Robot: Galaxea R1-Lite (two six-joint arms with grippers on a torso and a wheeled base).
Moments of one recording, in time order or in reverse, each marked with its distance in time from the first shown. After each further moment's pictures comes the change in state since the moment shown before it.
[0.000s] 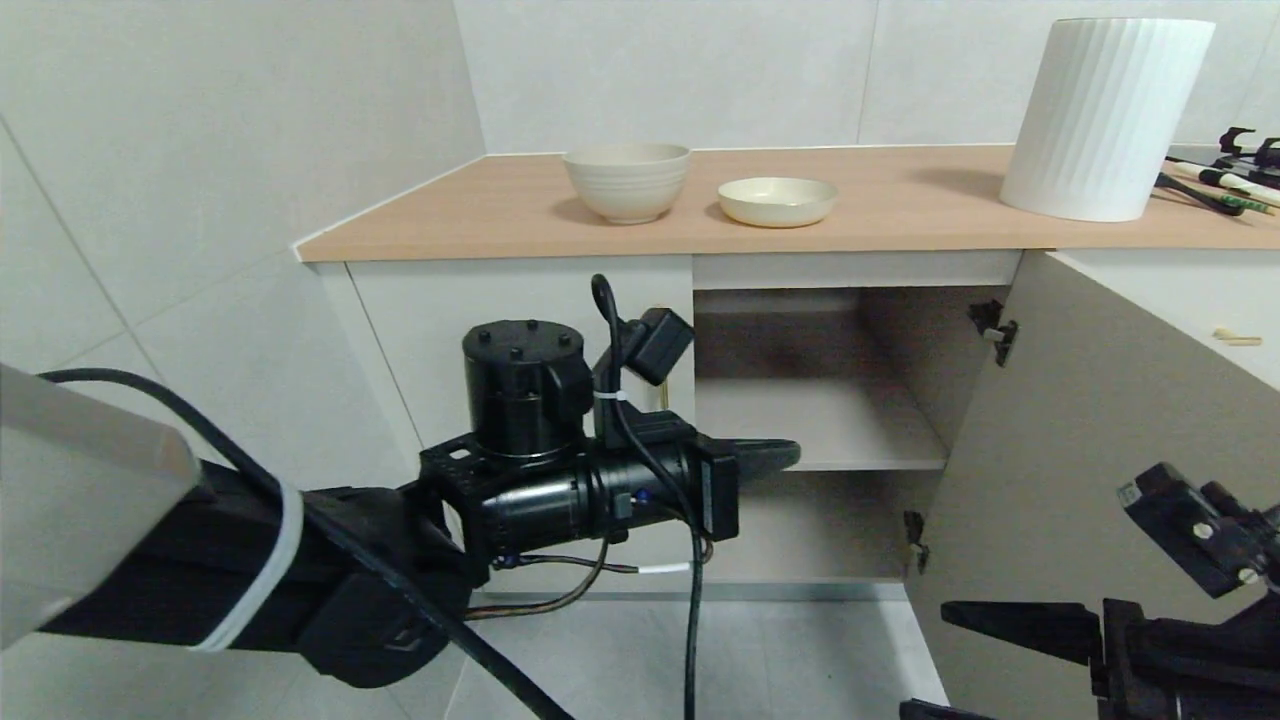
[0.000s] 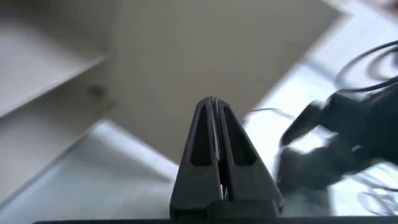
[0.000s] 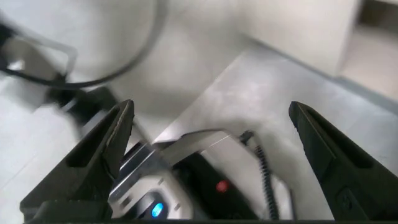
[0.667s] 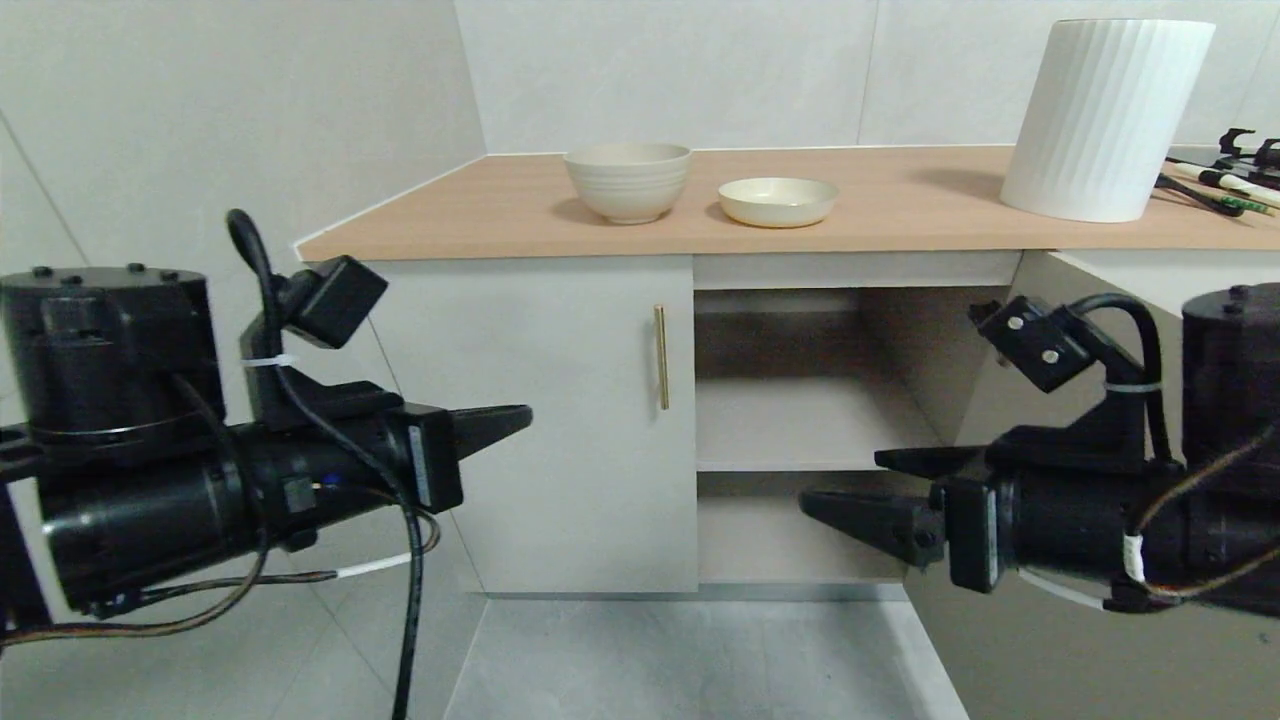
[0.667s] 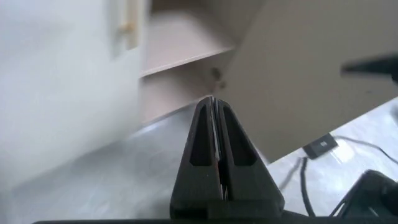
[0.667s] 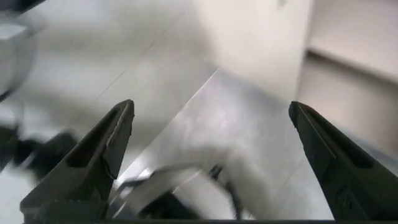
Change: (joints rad) left arm 0.286 -0.488 0.175 0.444 0.220 0.097; right arm -0.073 0.226 -0.402 0.167 -0.072 -0.074
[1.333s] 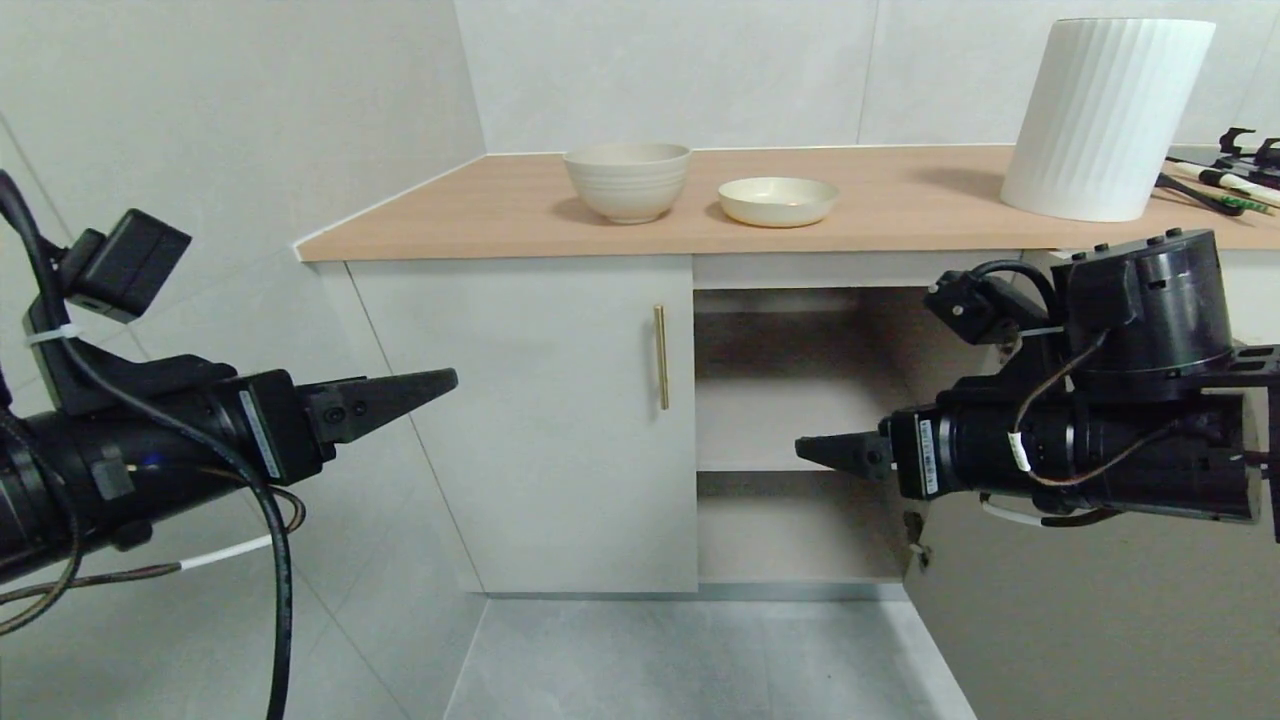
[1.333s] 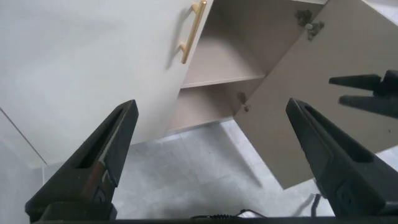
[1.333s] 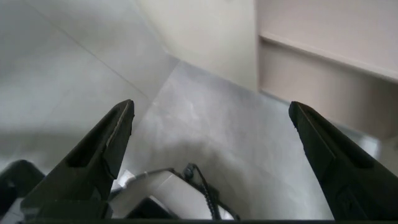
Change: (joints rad) left arm 0.163 -0.159 0.004 0.075 -0.005 -0.044; right arm -0.104 0.133 -0.203 0.197 -0.053 -0.007
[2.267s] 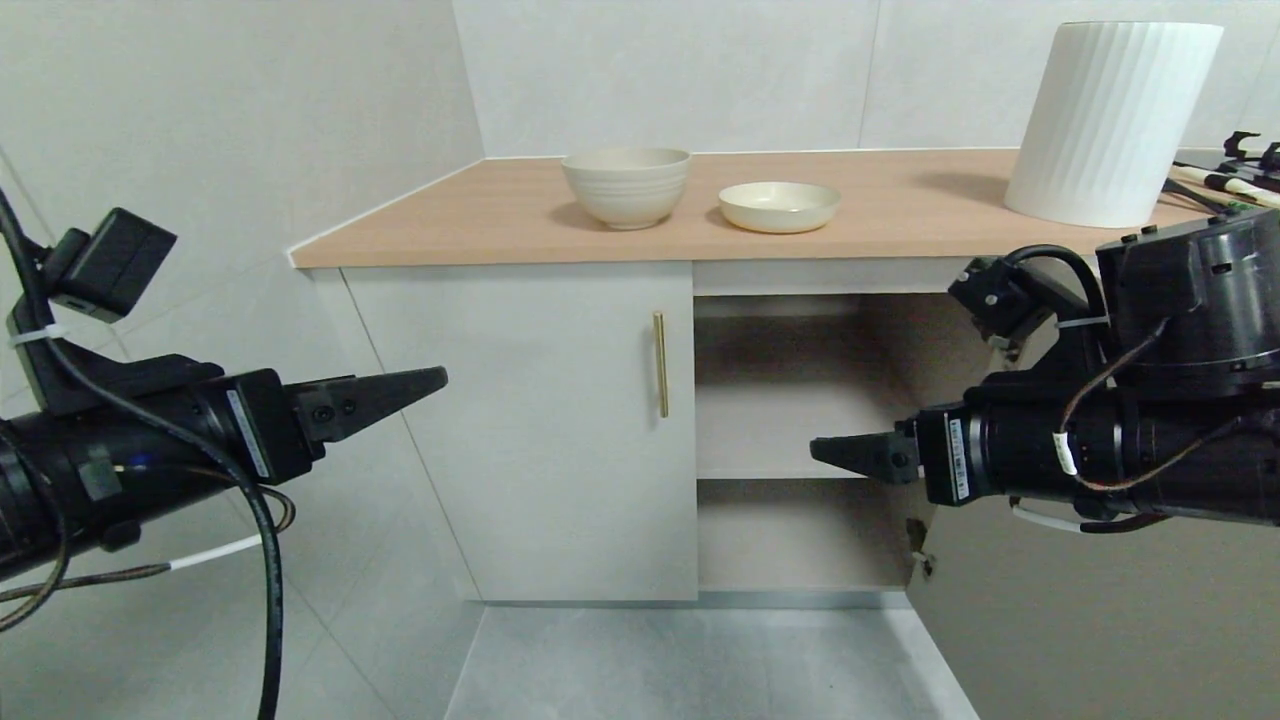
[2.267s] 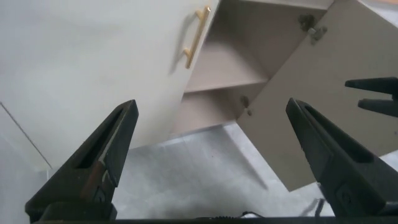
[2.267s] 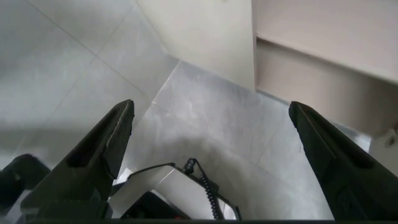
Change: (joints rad) left arm 0.017 -0.004 0.001 0.003 0.005 0.004; right arm 0.005 -0.054 -0.008 0.067 -0.006 0.001
